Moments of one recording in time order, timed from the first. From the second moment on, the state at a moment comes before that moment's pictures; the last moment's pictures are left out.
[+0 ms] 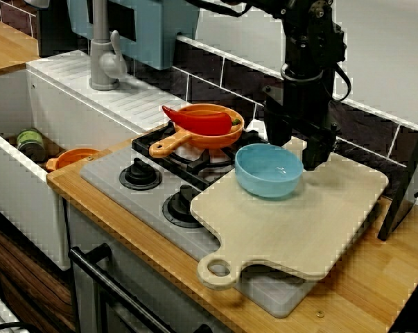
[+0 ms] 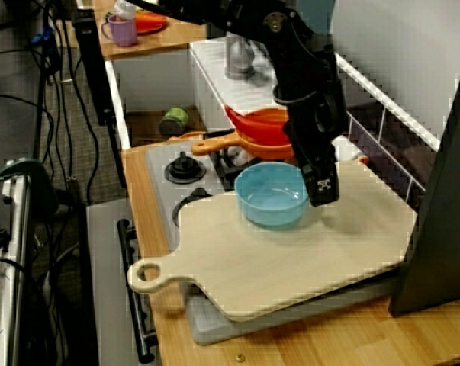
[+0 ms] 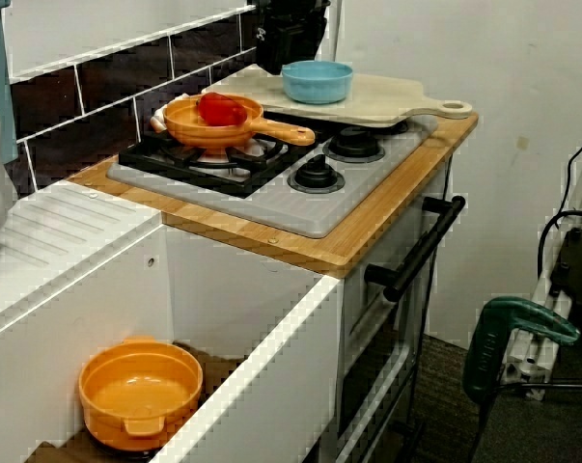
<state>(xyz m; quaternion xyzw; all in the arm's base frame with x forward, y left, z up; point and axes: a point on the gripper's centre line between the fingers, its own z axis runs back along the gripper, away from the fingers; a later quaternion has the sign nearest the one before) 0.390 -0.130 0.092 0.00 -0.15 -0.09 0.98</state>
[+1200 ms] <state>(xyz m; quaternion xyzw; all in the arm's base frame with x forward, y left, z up) 0.386 -0.115 0.117 -0.04 -0.16 -0.10 0.98</state>
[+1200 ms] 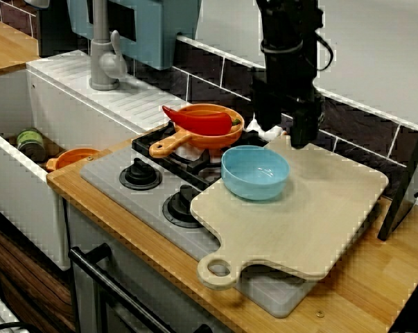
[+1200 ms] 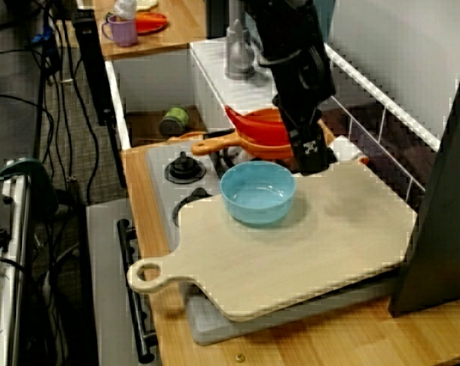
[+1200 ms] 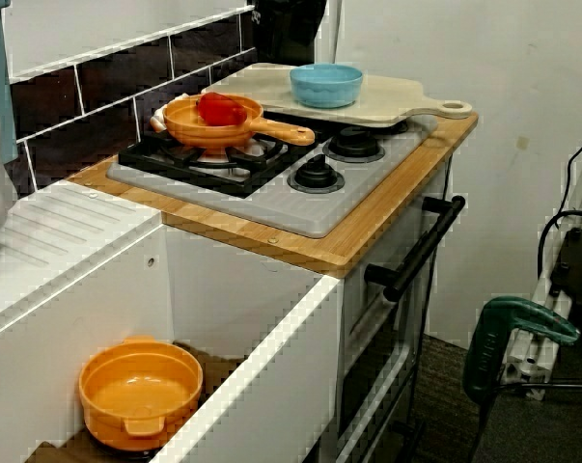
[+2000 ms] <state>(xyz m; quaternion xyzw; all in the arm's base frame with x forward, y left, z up) 0.368 -0.100 0.131 -0.07 -0.15 -0.21 0.96</state>
